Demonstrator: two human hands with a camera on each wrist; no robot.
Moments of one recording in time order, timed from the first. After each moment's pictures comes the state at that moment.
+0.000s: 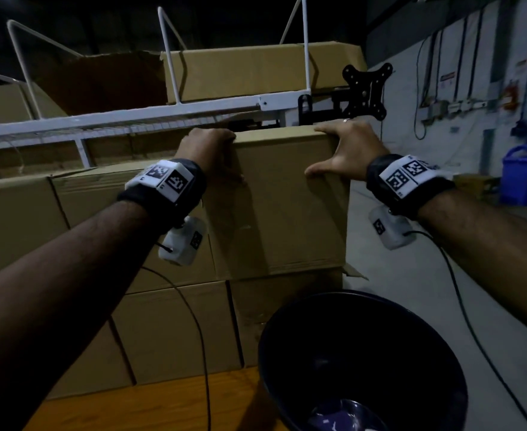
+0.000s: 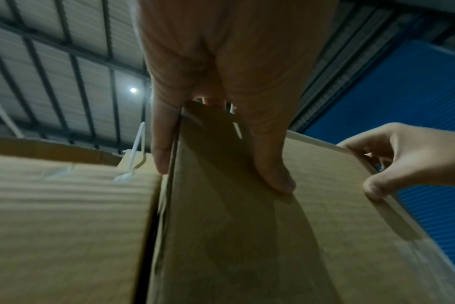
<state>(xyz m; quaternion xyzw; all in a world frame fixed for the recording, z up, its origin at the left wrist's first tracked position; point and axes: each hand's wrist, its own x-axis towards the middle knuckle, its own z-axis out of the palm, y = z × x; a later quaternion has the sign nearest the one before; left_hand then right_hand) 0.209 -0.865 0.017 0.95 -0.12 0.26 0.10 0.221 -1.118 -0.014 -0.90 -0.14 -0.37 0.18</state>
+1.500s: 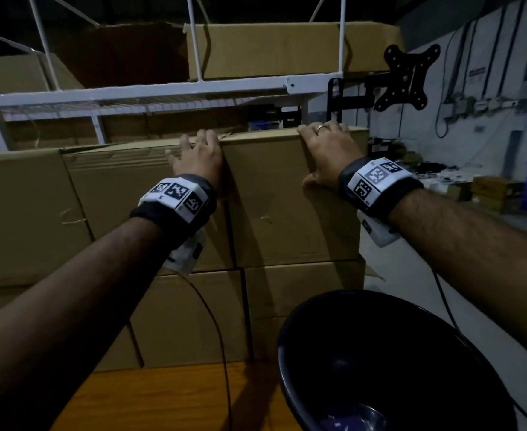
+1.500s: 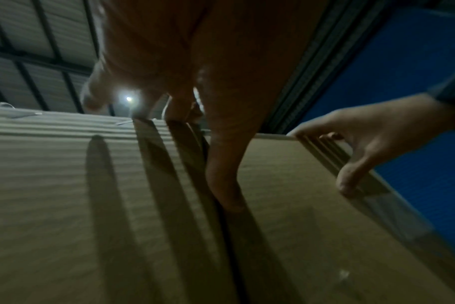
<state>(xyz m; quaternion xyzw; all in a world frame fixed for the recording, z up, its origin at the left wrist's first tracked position) 0.265 -0.817 -0.030 0.96 -0.01 0.29 0.03 0.274 -1.041 -0.030 -0.94 -0.09 -0.33 -0.08</state>
